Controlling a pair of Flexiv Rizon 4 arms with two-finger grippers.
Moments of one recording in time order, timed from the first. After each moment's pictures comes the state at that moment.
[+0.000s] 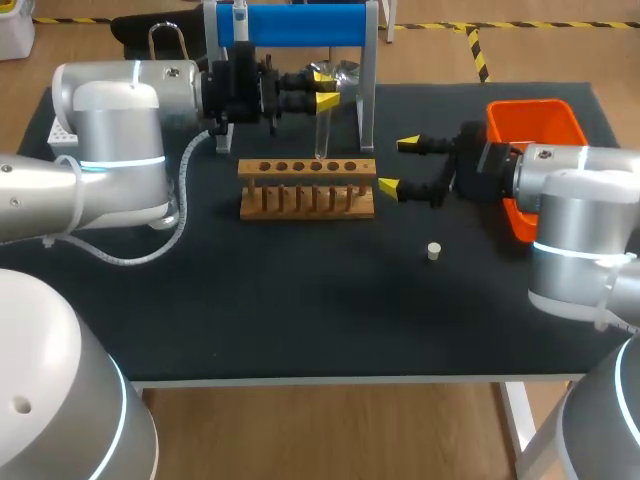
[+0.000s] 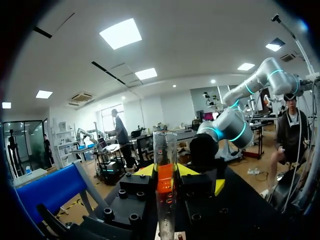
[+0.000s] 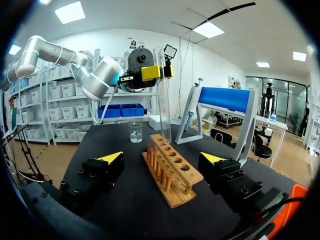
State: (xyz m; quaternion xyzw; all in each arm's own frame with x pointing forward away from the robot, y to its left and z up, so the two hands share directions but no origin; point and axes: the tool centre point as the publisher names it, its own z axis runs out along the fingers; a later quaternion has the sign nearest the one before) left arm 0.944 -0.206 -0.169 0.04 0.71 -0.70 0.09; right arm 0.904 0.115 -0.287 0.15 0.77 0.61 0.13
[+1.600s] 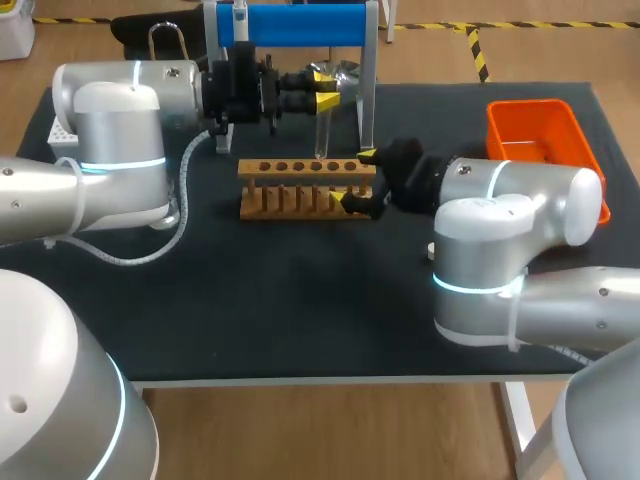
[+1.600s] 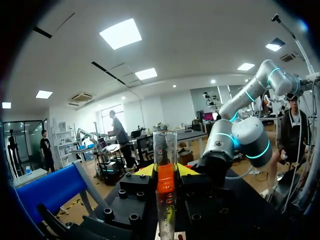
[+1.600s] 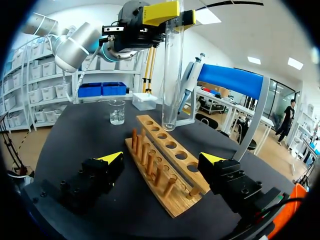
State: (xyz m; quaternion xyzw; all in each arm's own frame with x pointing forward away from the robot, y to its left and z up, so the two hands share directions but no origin) left arm 0.944 -0.206 -0.170 0.04 0.71 -0.70 0.09; right arm 0.929 0.178 -0.339 0.20 0.81 0.52 0.21
